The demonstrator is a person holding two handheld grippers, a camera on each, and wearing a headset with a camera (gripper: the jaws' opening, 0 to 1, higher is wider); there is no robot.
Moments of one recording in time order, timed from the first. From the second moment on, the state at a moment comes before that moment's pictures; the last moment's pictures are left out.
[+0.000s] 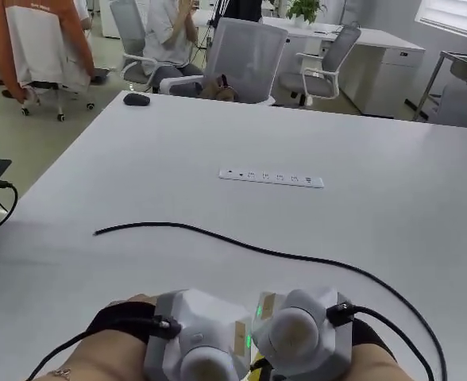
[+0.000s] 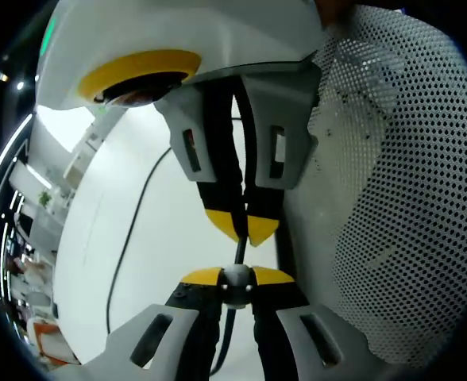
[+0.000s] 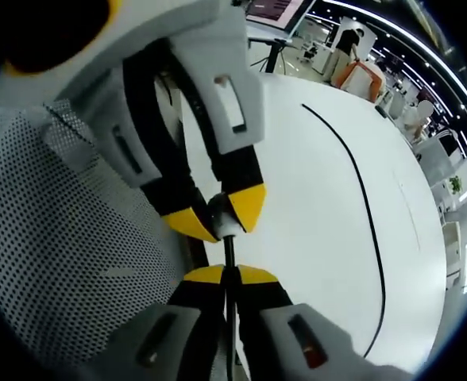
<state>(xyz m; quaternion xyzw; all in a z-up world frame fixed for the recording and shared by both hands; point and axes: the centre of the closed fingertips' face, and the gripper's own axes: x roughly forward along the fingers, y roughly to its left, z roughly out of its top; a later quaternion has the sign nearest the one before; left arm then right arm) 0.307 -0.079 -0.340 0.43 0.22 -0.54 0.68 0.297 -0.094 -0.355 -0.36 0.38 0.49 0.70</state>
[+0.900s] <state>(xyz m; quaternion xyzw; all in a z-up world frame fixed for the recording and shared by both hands) 0.302 -0.090 -0.324 0.40 0.21 -0.55 0.71 0.299 -0.090 -0.351 -0.38 0.36 0.50 0.69</state>
